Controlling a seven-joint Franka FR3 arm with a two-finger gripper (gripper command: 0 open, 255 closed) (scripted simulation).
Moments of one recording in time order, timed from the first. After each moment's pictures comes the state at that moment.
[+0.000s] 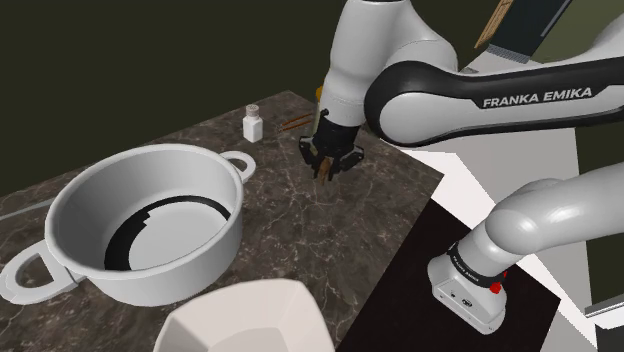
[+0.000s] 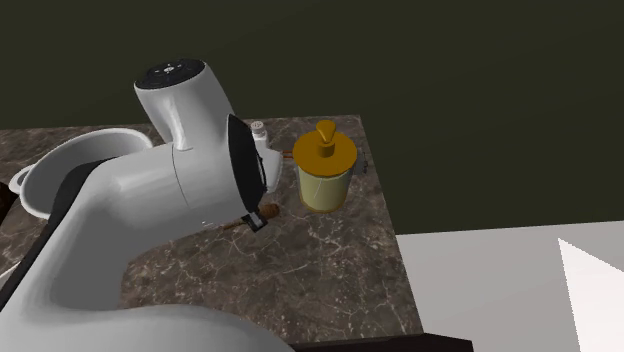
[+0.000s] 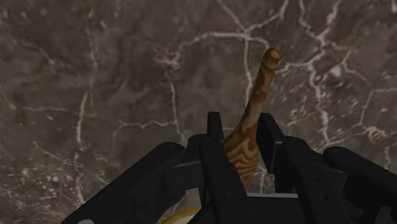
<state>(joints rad) -0.11 -0.47 0.79 -2.33 0.27 2.02 1.26</state>
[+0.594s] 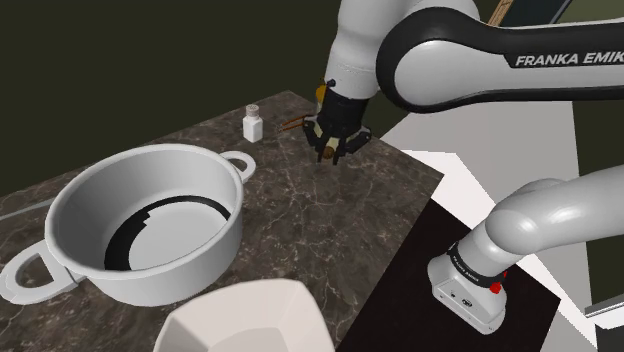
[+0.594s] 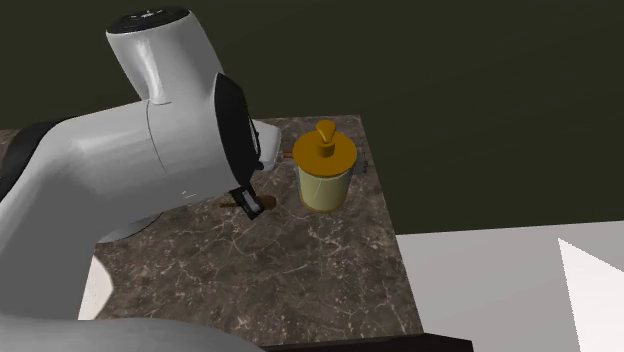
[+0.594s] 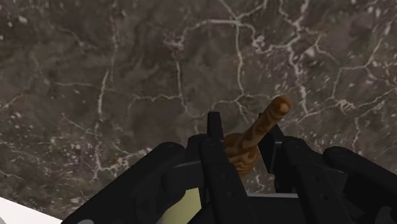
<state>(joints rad) -0.11 -0.49 0.74 -2.23 0.26 1.89 1.25</state>
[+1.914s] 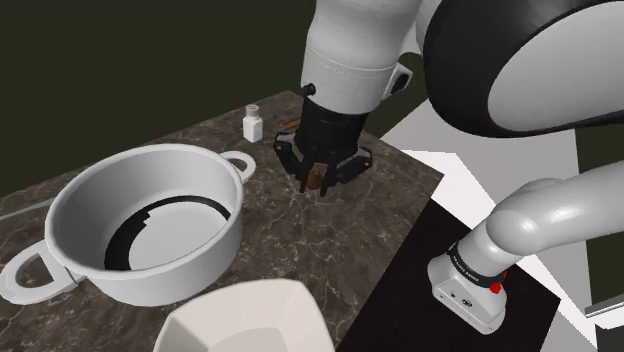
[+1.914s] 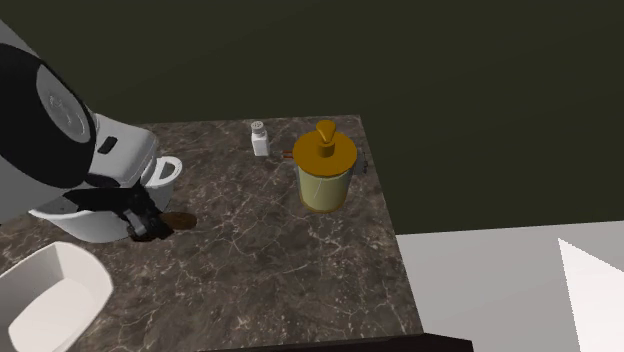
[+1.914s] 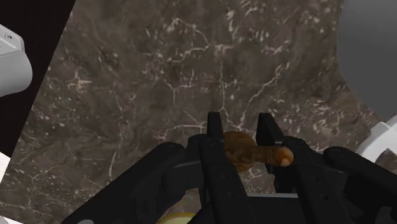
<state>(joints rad) -0.09 -0.45 0.95 -1.99 0.28 1.74 1.52</state>
